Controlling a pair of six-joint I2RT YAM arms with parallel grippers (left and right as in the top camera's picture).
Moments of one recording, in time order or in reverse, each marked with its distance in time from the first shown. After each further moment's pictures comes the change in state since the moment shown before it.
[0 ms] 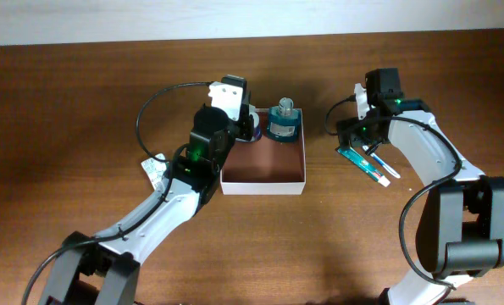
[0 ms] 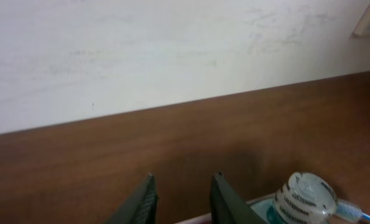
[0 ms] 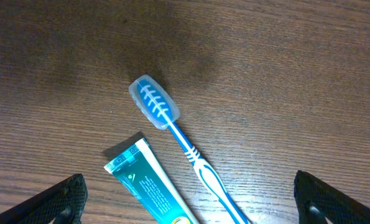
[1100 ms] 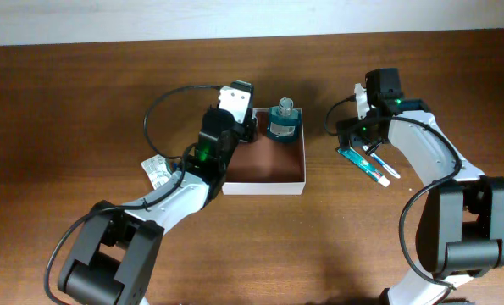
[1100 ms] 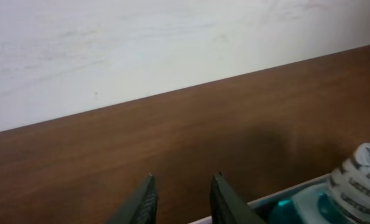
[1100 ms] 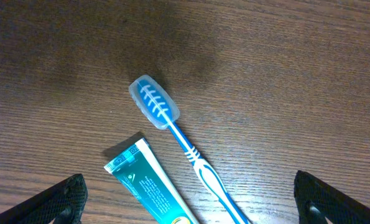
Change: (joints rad) left arm 0.008 0.157 0.000 0.132 -0.020 0.094; right arm 0.000 0.000 0.000 0.000 0.000 0.000
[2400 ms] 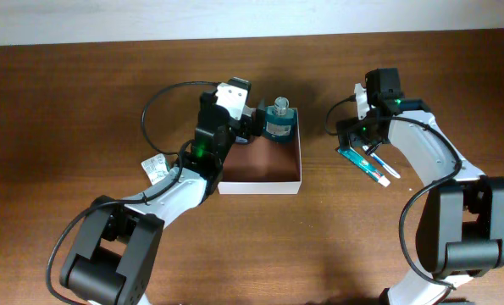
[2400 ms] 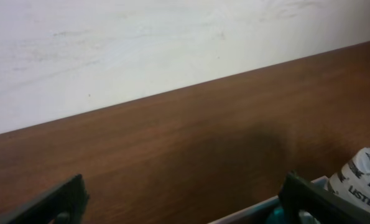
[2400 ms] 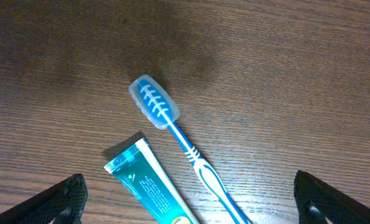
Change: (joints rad) left arm 0.029 0.028 0.017 0.010 0.061 0.011; right arm 0.000 0.000 0.000 0.000 0.000 0.000
